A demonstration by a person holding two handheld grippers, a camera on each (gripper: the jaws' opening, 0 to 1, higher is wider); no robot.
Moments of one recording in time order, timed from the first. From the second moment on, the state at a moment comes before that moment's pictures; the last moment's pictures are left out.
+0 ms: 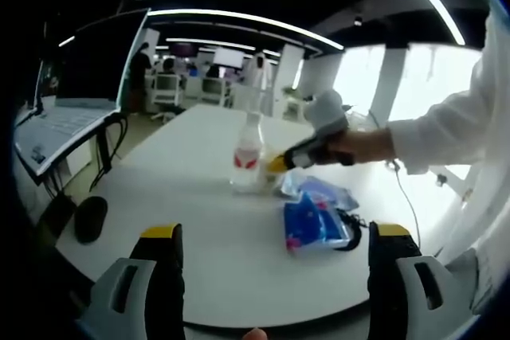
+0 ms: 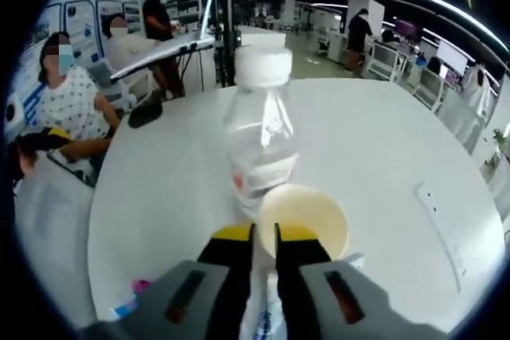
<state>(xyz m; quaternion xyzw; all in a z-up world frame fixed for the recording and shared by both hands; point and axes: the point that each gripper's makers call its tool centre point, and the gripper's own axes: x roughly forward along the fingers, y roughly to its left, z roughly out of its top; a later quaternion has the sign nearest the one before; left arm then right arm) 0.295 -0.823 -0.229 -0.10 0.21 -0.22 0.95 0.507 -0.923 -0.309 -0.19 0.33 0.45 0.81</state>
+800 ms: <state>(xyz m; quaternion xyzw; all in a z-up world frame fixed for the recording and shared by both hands) 0.297 -0.822 -0.229 -0.11 0.21 -0.22 0.95 0.506 -0.931 -0.268 -0.14 0.27 0.43 0.85</state>
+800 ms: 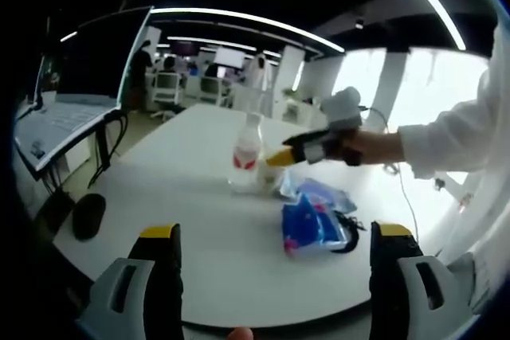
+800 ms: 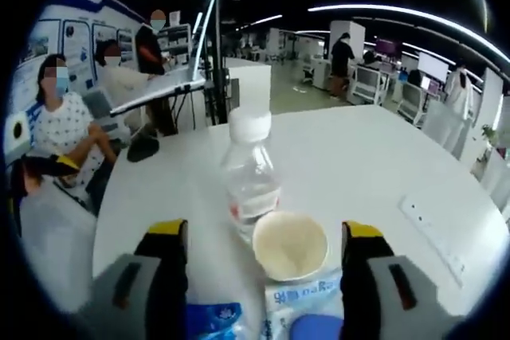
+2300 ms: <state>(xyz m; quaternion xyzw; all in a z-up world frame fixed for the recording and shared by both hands) 0.290 -0.834 -0.233 -0.08 0.22 -0.25 0.94 0.458 -1.019 -0.261 -0.11 0.29 0.37 0.87</state>
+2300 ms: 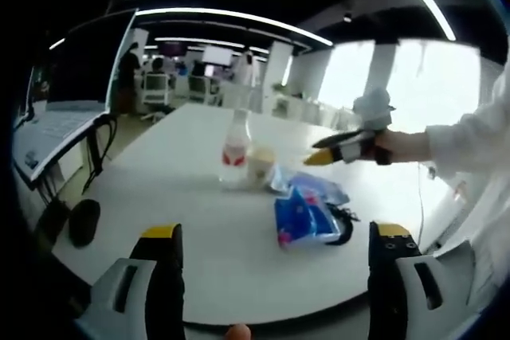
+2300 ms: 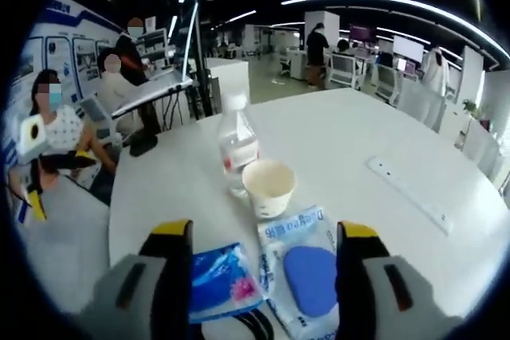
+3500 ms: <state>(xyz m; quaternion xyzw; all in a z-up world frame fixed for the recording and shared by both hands) 0.293 -0.866 -0.229 -0.16 0.27 -0.22 0.93 0.414 -1.059 -0.219 -0.10 0.28 0.35 0.89</state>
